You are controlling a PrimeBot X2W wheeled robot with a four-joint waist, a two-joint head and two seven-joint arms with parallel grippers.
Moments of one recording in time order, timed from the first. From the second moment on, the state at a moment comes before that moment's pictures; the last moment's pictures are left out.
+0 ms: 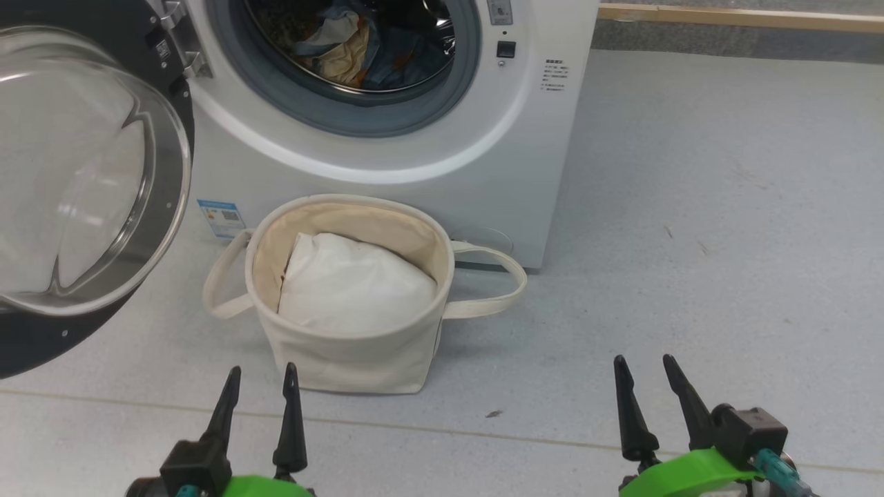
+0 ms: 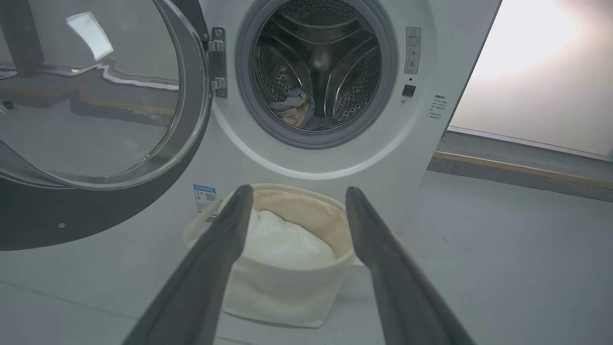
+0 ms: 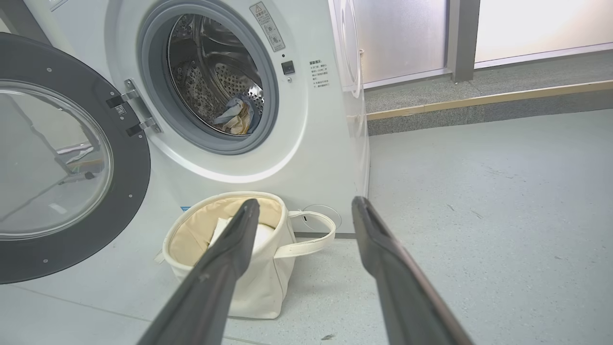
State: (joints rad) left arm -0.02 0.05 -0.12 0.22 -0.19 0.19 -0.26; right arm 0.01 -0.05 0.20 0.22 0.29 0.13 -0.26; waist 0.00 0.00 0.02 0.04
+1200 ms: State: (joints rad) left arm -0.01 0.05 -0.16 0.23 -0.18 0.20 -0.26; right arm 0.01 -0.05 0.27 0.16 0.29 0.13 -0.26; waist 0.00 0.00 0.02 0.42
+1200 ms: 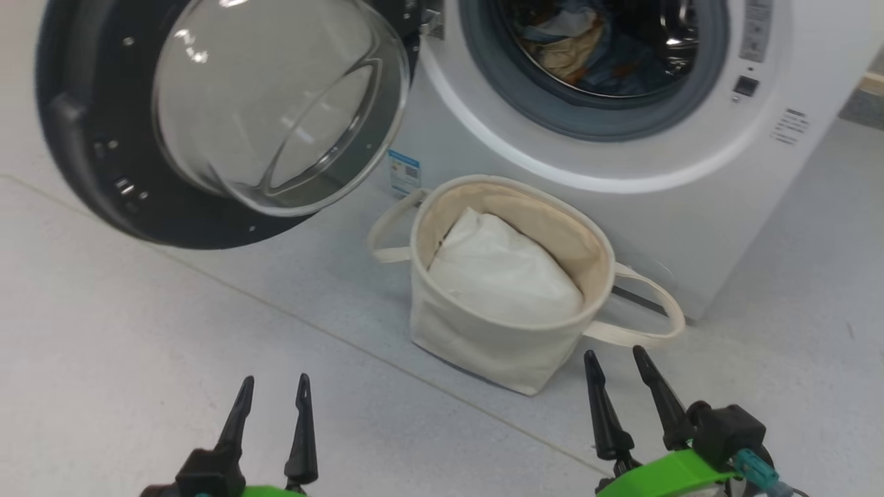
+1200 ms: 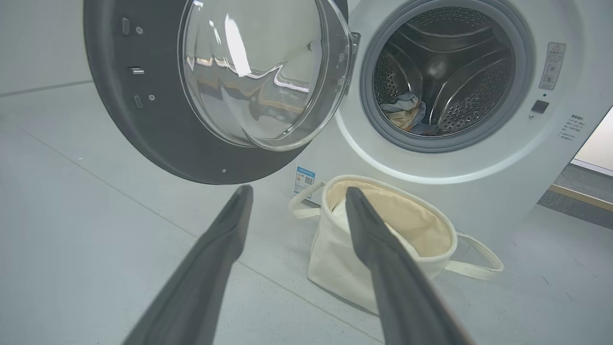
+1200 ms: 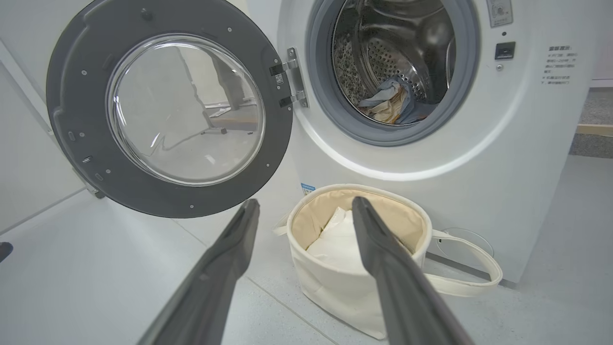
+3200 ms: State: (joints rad) left arm -0.59 0.22 0.39 0.35 -1.07 -0.11 0.01; right arm -0.08 -0.12 0.28 0.17 0.16 0.13 -0.26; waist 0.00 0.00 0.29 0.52
